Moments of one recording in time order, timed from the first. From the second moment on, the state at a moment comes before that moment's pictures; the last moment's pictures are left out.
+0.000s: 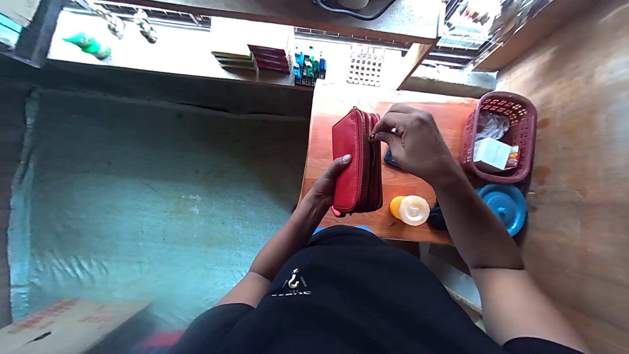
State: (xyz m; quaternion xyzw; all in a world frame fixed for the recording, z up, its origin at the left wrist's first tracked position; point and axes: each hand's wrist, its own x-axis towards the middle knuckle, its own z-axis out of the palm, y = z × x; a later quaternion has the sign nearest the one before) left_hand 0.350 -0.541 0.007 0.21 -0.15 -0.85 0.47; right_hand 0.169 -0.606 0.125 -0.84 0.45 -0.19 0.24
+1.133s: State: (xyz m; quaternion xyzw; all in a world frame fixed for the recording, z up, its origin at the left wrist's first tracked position) left_hand 0.359 -0.543 0.008 0.19 -0.19 -0.84 0.47; right_hand 0.161 -0.561 0.117 -0.83 0.40 -0.30 0.26
